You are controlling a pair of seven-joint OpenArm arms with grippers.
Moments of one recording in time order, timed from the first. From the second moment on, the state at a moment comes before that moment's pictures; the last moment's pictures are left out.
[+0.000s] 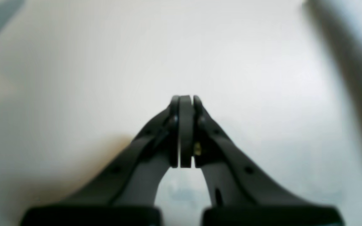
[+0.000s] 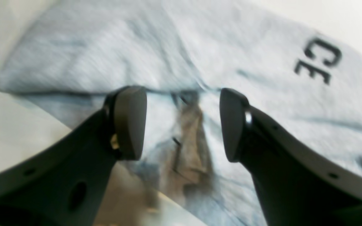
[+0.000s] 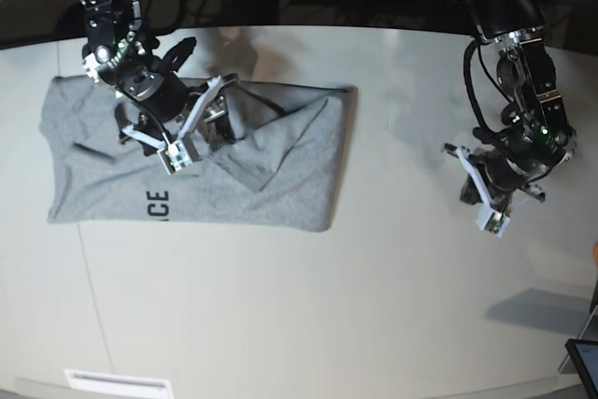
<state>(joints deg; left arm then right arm) -2.5 -19.7 -20.6 96.3 -13.8 -40.4 58.9 -16.6 7.9 -7.4 113.5 12.1 17.0 -45.1</state>
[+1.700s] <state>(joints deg) 13.2 -19.6 -35.1 102.1 1.4 -40.6 50.8 1.7 5.6 -16.1 99.8 12.1 16.7 -52.9</state>
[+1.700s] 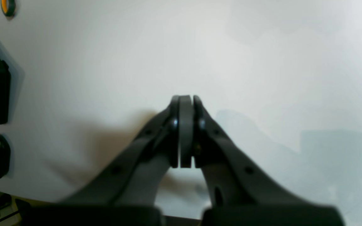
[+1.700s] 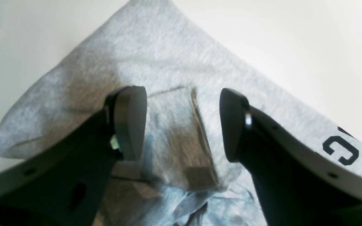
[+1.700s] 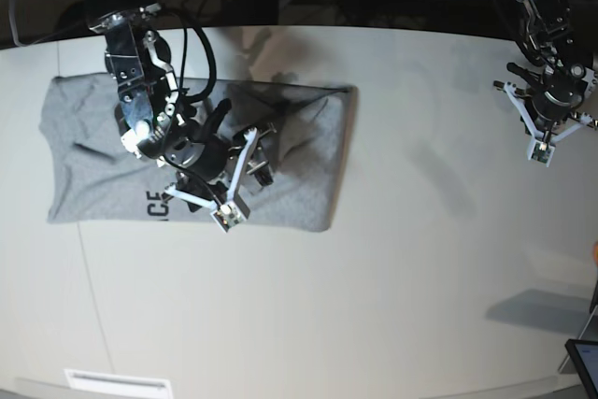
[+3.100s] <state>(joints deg) 11.3 -19.5 -35.0 97.9 1.3 -40.6 50.3 -8.9 5.3 -14.0 111.6 12.7 16.7 -62.6</state>
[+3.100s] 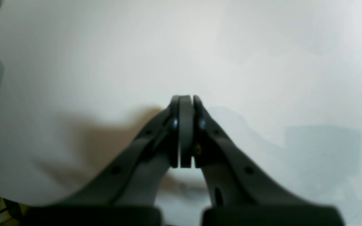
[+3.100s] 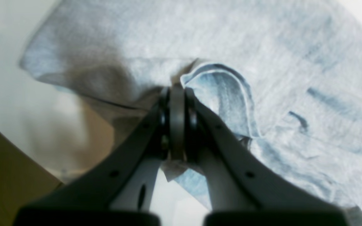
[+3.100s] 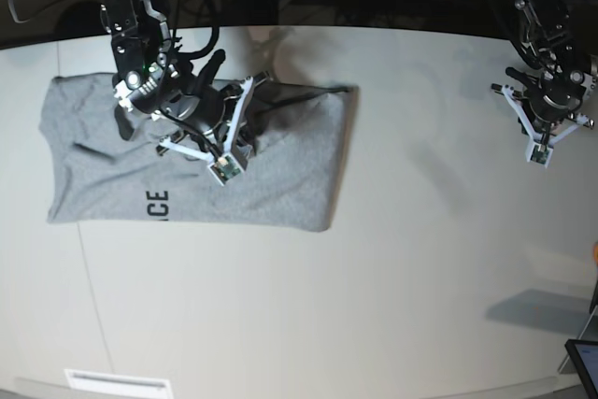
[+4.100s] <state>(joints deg) 7.8 -19.5 -29.8 94.3 1.6 -40.6 50.6 -17.6 3.8 -9.5 112.9 12.0 10.2 -64.9</state>
